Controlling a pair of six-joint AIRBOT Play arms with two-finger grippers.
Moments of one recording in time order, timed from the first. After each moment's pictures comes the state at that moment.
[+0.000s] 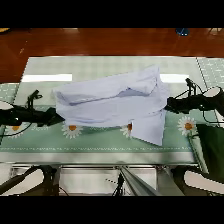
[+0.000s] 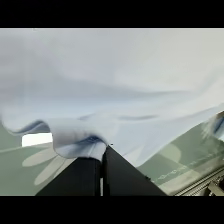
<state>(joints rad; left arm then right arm) 0.34 -1.18 0.64 0.81 -1.21 -1.13 -0.24 -1.35 0.83 -0.99 0.96 1.29</state>
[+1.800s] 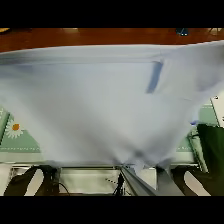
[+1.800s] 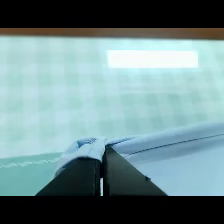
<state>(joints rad) 0.34 -0.76 1.51 1.01 -1.49 -1.39 -0.16 -1.00 1.74 -1.38 1.48 1.39</state>
